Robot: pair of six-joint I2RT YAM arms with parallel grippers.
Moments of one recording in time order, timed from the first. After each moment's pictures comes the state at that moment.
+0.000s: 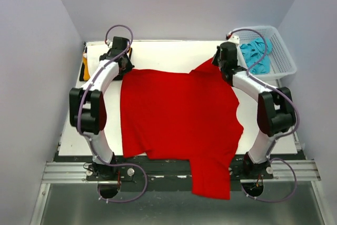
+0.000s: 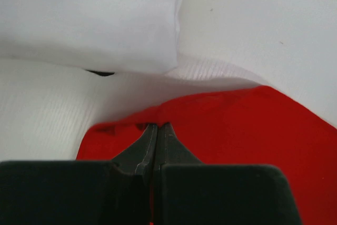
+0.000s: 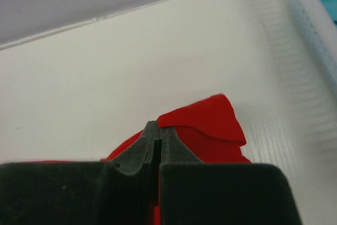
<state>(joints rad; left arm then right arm) -0.15 1.76 1.46 -0.54 -0.18 -0.57 0.27 1.75 1.24 0.18 0.30 0.34</state>
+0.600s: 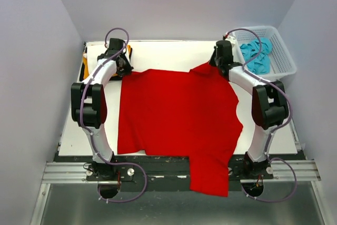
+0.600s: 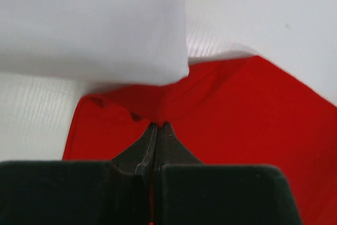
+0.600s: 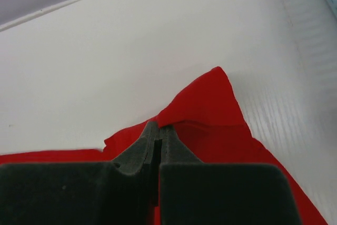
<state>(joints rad) -0.08 1.96 1.59 -0.56 0.01 -0.57 0.27 1.96 1.39 0.08 0.27 0.42</state>
